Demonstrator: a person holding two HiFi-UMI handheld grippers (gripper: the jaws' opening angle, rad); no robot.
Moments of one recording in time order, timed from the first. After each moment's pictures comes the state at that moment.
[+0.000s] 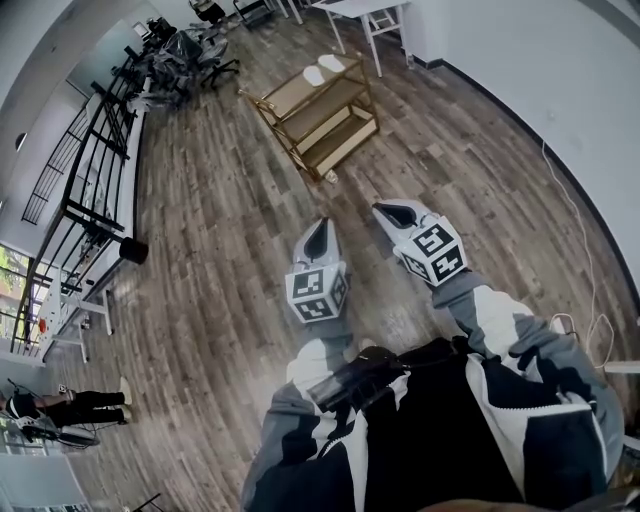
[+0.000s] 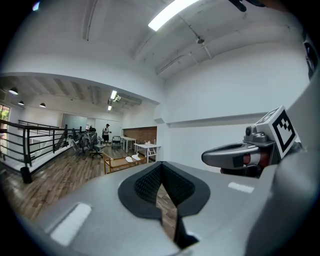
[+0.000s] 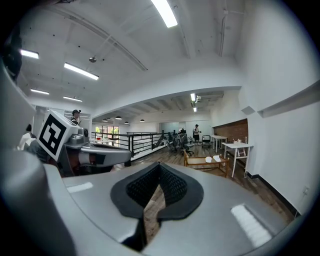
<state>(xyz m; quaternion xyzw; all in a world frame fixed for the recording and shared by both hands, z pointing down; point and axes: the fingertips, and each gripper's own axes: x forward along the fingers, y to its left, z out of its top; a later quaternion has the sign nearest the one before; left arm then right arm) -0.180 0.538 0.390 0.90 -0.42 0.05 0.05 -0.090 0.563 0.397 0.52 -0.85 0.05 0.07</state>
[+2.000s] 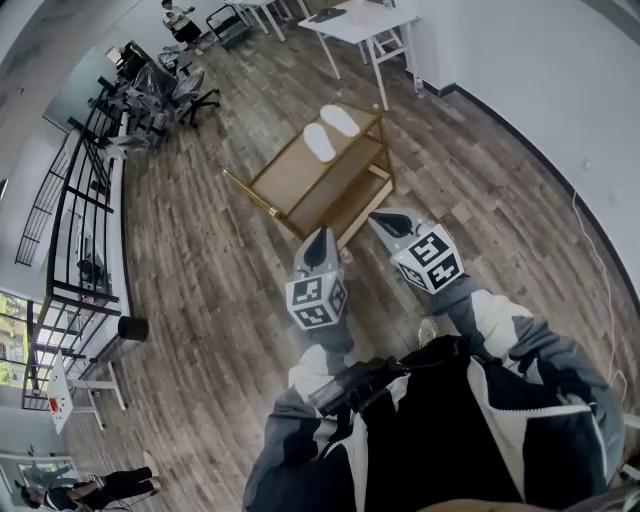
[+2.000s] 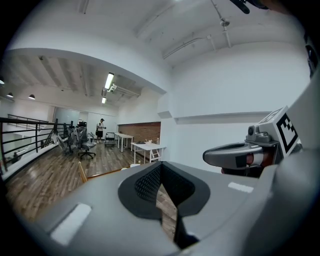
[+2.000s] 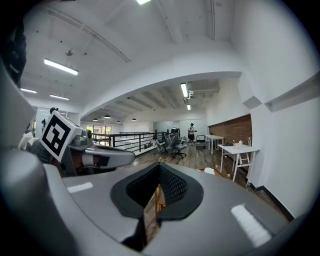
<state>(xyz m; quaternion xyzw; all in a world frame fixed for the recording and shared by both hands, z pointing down) -0.031 -0.004 0.407 0.92 -0.39 0.06 0.06 0.051 0.030 0.408 0.54 -0.84 0.06 0.07</state>
